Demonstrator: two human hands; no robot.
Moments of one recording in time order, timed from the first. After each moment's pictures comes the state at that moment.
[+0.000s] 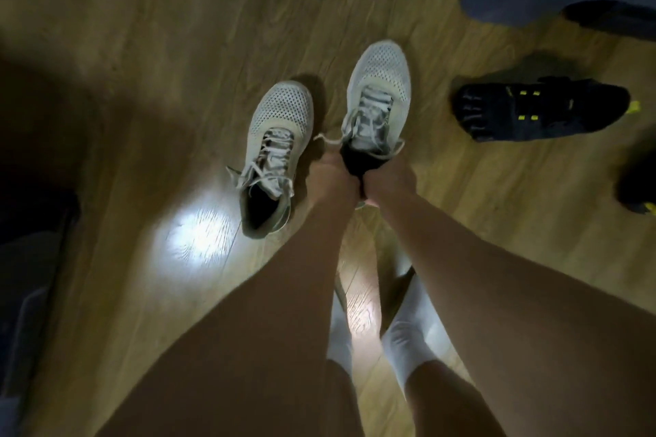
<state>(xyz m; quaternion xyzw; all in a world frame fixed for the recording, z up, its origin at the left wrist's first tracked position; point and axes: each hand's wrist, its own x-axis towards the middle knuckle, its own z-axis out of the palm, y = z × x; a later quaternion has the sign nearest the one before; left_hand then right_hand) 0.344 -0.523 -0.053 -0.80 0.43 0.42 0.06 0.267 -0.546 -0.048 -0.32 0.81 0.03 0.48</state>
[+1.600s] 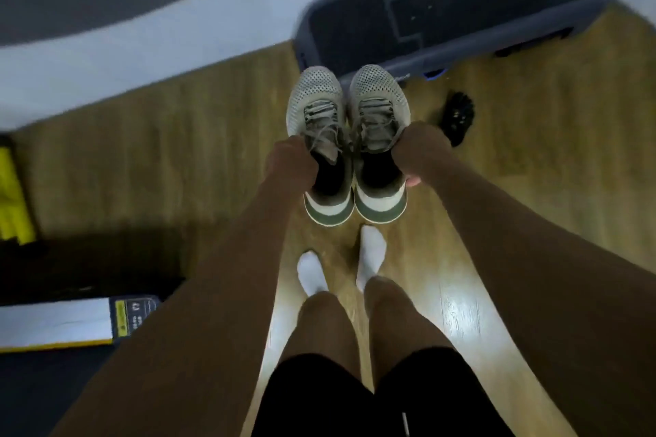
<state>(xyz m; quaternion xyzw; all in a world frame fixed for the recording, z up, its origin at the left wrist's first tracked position) 0.257 -0.562 0.441 -0.66 0.67 0.32 0.13 0.092 -0.519 0.508 -0.40 0.82 0.04 0.41</state>
